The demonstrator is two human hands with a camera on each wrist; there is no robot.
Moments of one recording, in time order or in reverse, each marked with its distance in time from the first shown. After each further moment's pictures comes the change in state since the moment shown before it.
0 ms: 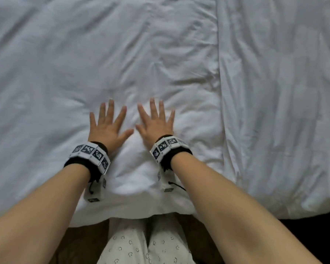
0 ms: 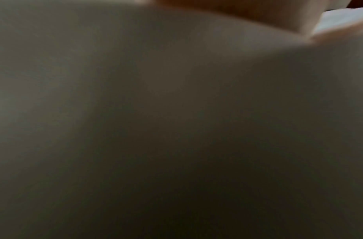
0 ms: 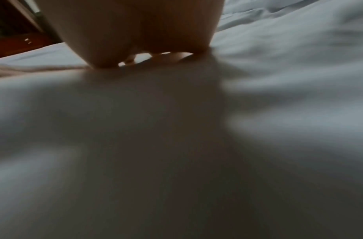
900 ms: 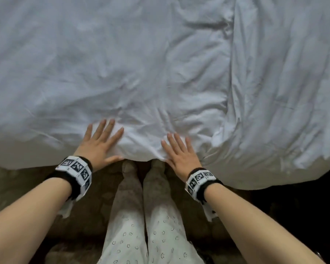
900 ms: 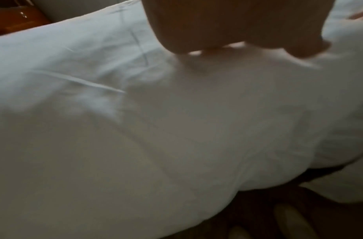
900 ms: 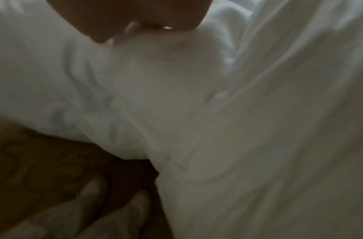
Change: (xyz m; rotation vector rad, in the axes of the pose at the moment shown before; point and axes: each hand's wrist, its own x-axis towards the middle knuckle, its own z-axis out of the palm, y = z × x) left_hand -0.197 -0.026 0.121 0.225 -0.275 0.113; right_hand -0.213 0.081 0.152 -0.265 -0.116 -0.280
